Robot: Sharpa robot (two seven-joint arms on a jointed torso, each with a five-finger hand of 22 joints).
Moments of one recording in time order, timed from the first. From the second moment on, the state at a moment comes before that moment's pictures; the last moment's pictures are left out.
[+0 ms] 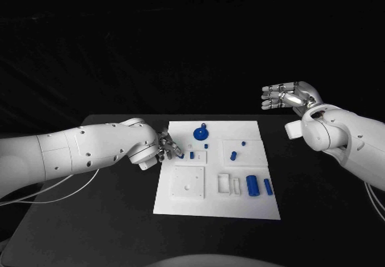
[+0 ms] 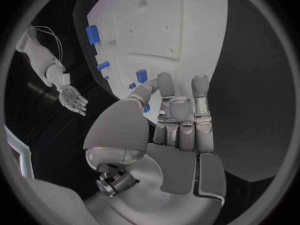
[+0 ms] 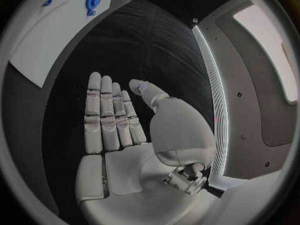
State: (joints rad) left arm 1.33 -0.73 -0.24 1.40 -0.81 -0.19 -0.59; left_hand 1.18 -0.03 0.28 -0.15 0.44 1.23 0.05 0.06 0.52 1.47 -0.07 0.61 0.27 1.42 -0.11 1.27 0.43 0.05 1.30 -0.12 0.47 1.31; right arm 1.12 -0.68 0.26 1.10 -0.58 -0.27 0.18; right_hand 1.19 -0.06 0.40 -0.22 0.52 1.02 0.15 0.06 0.06 1.20 0.10 0.08 0.06 1.22 0.07 0.20 0.20 0.11 1.21 0.04 0.22 0.14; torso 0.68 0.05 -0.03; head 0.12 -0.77
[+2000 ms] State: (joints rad) left arm 1.33 -0.71 -0.24 1.39 -0.81 -0.17 -0.57; left_hand 1.17 -0.02 0.26 -0.09 0.44 1.24 0.05 0.06 0.55 1.47 -0.07 0.63 0.30 1.42 -0.11 1.31 0.45 0.05 1.30 -0.12 0.46 1.31; right arm 1.10 -0.68 0.26 1.10 -0.58 -0.27 0.18; right_hand 1.19 -0.06 0.42 -0.23 0.52 1.02 0.15 0.06 0.06 1.20 0.10 0.08 0.06 1.22 0.07 0.20 0.20 0.11 1.19 0.04 0.26 0.17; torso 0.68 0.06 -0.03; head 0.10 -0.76
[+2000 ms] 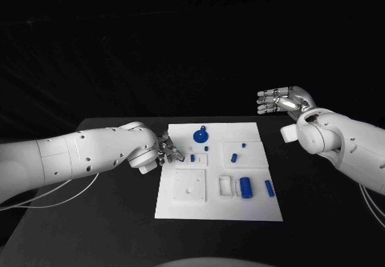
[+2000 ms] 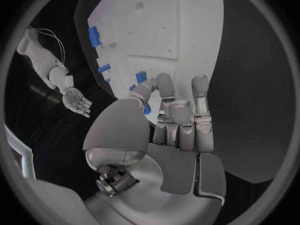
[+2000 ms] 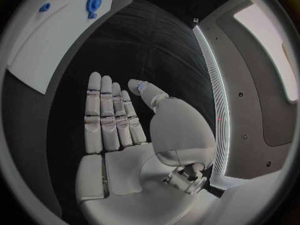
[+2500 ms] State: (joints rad) left arm 1.33 -0.71 -0.24 1.39 -0.80 -0.15 -0.57; left_hand 1.15 -0.02 0.27 -0.10 0.48 1.24 0.05 0.06 0.56 1.47 -0.07 0.63 0.31 1.42 -0.11 1.32 0.47 0.05 1.30 -0.12 0.46 1.31; right arm 1.10 -0.67 0.26 1.09 -0.58 -0.26 0.18; right_hand 1.19 -0.06 0.42 -0.23 0.52 1.02 0.15 0.06 0.06 1.20 0.10 0.08 0.06 1.22 0.07 0.20 0.20 0.11 1.18 0.04 0.26 0.17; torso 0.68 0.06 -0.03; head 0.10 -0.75
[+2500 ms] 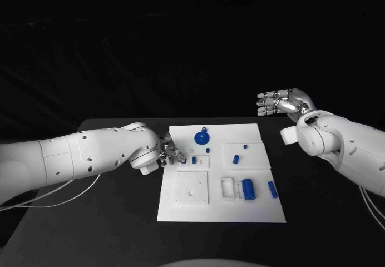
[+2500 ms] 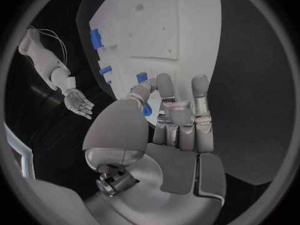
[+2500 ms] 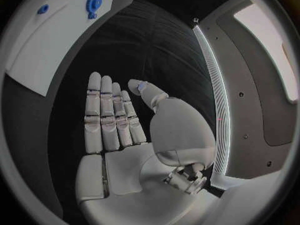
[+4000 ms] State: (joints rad) left arm 1.37 -0.68 -0.24 1.38 -0.80 -0.09 -0.59; left_hand 1.10 0.00 0.27 -0.11 0.54 1.24 0.05 0.06 0.58 1.47 -0.07 0.64 0.31 1.42 -0.11 1.32 0.49 0.05 1.29 -0.12 0.47 1.31; right arm 1.09 -0.67 0.25 1.08 -0.58 -0.26 0.18; right_hand 1.19 -0.06 0.42 -0.24 0.52 1.02 0.15 0.06 0.06 1.20 0.10 0.08 0.06 1.22 0.07 0.20 0.20 0.11 1.18 0.04 0.27 0.18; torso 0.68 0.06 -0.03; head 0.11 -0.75
